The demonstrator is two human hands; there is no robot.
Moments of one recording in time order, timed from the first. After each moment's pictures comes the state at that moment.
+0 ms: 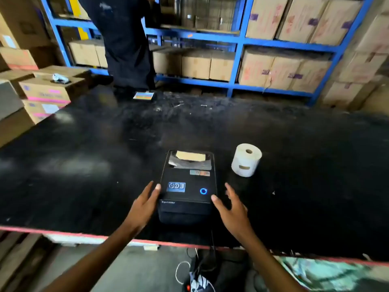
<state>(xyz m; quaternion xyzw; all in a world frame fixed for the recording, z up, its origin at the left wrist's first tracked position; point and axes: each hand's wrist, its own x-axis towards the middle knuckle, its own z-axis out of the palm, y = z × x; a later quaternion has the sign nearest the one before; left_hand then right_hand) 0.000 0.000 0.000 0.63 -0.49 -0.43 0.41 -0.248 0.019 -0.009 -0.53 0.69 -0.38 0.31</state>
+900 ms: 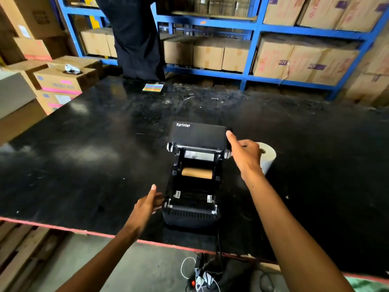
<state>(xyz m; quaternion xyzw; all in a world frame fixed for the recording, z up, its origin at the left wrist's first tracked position) 0.008 -0.015 -0.023 0.64 -0.40 -0.53 0.40 -0.238 -0.101 0.097 -0.43 0.67 -0.52 0.31</state>
